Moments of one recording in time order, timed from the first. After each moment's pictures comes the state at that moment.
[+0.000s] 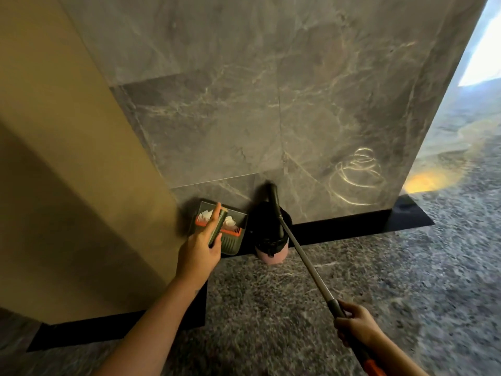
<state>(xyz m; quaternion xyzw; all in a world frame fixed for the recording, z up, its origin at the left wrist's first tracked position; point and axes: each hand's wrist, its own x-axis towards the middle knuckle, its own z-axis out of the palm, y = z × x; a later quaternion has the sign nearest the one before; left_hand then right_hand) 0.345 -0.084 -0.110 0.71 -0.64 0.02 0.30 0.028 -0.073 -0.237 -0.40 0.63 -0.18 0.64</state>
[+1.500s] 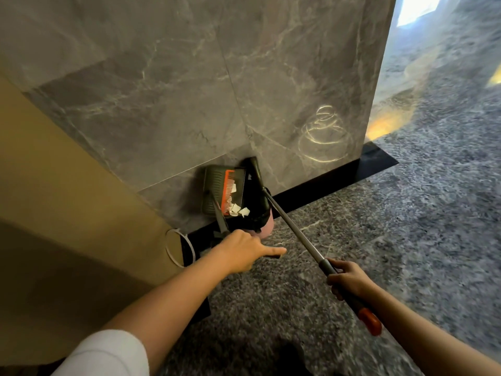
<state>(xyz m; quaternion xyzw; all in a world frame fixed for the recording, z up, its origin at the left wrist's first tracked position) 0.278 -0.136 -0.144 0.31 -0.90 0.09 -0.29 0.033 -0.075 -0.270 -0.37 0.65 -0.22 0.63</state>
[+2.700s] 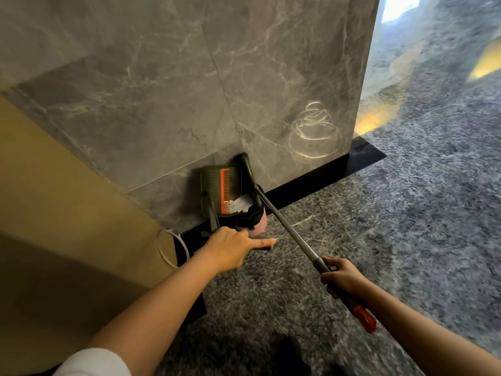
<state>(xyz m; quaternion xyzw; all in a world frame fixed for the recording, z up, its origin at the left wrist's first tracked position) 0.295 -0.131 -0.153 0.39 -0.90 0.06 -0.20 0.038 -0.066 -0.277 -0.37 0.66 -0.21 0.62</state>
